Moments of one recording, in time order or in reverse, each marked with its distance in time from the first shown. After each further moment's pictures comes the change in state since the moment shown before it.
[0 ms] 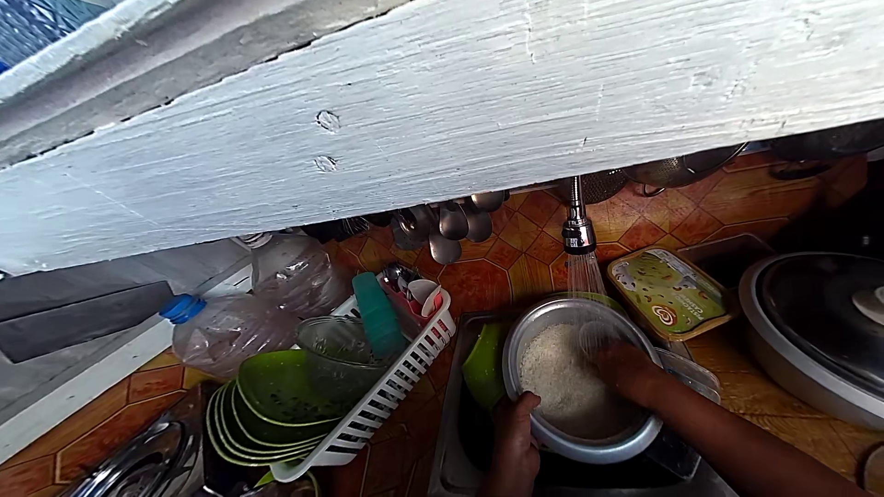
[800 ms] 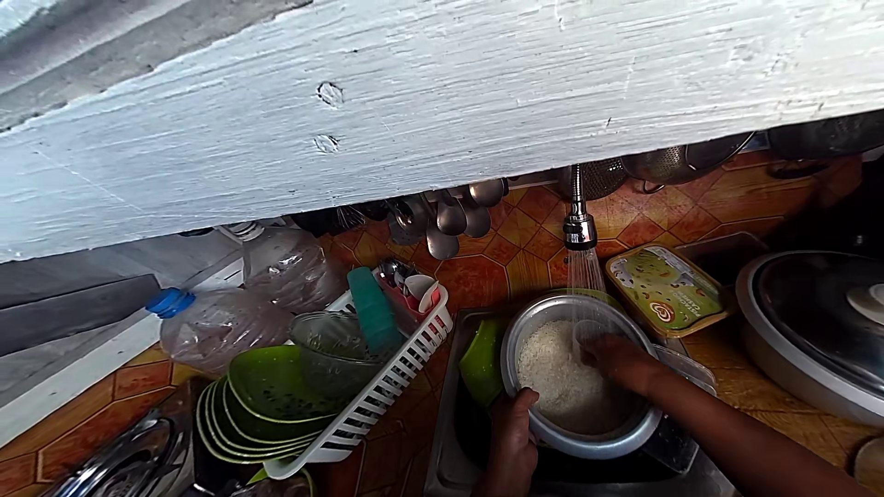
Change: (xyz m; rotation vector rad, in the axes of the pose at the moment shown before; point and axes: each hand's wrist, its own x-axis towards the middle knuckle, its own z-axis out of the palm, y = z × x) left_hand 0.003 0.000 -0.003 -0.002 -0.018 -0.006; right_hand 0.008 0.004 -0.007 0.141 0.044 -0.089
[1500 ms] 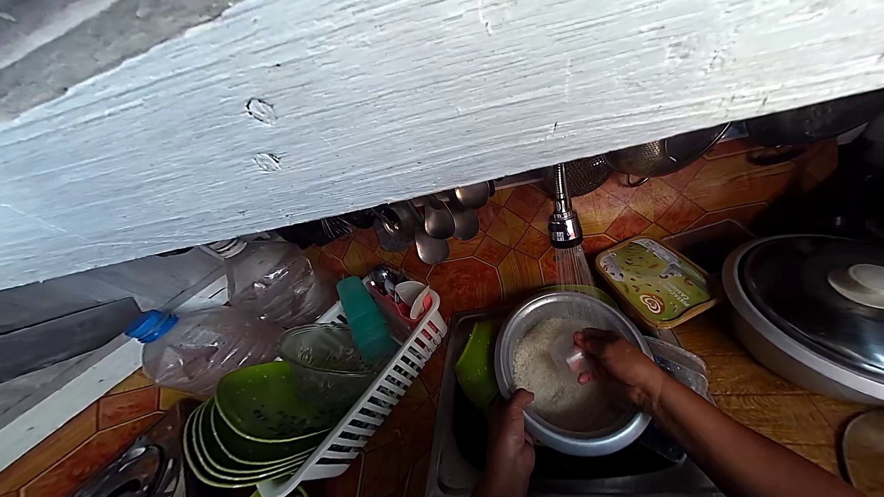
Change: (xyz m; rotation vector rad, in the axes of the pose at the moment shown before) left_hand -0.001 0.000 0.001 -0.019 -0.010 0.010; right_hand -0.017 -0.010 0.018 1.510 0.202 0.062
